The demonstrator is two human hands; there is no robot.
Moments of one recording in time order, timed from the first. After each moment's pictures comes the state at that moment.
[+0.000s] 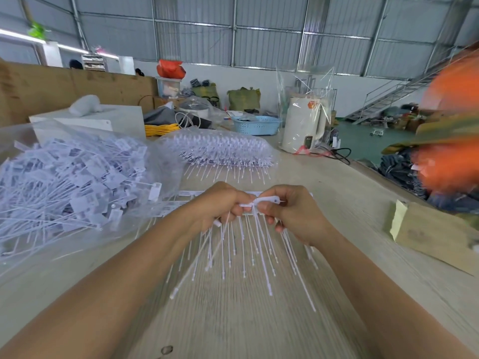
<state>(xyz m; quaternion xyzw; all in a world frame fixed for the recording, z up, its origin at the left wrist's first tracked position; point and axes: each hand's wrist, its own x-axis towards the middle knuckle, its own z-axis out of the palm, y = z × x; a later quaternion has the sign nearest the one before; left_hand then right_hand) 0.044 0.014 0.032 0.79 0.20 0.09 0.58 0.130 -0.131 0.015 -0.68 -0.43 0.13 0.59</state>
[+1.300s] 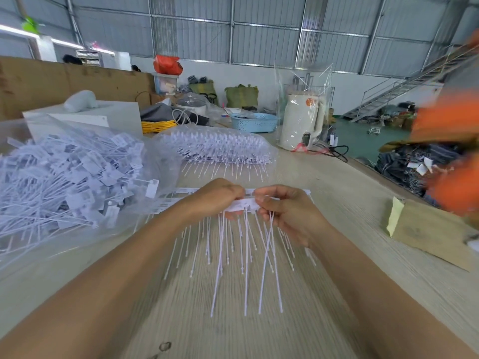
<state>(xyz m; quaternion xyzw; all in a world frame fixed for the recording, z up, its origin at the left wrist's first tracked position) 0.046 0.021 0.030 0.88 0.16 0.12 0.43 0.123 -0.124 0.016 -0.59 -0.27 0.27 0.71</state>
